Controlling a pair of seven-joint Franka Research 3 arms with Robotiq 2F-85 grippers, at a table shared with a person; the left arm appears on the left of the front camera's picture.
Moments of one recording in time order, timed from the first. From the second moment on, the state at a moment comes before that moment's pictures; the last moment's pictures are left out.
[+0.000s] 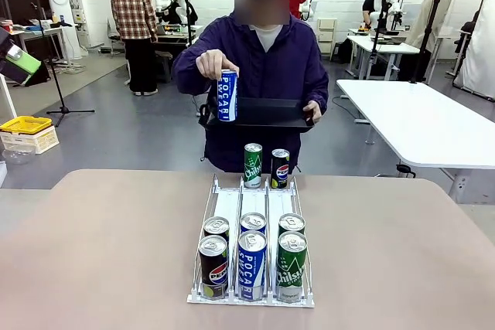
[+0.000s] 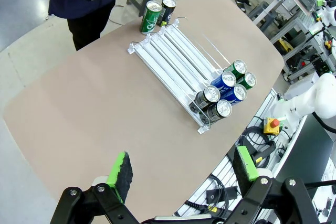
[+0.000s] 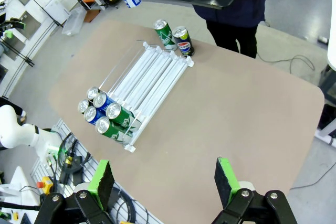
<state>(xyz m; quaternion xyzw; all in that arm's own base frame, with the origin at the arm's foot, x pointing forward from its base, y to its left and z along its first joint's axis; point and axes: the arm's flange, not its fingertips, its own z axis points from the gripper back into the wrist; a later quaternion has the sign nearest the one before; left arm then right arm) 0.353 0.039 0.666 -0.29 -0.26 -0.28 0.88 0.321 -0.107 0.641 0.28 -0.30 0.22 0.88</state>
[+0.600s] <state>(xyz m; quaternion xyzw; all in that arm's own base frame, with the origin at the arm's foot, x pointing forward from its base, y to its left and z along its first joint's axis) 0.353 0.039 0.666 -0.29 -0.26 -0.28 0.88 0.321 -0.107 0.641 0.28 -0.30 0.22 0.88</state>
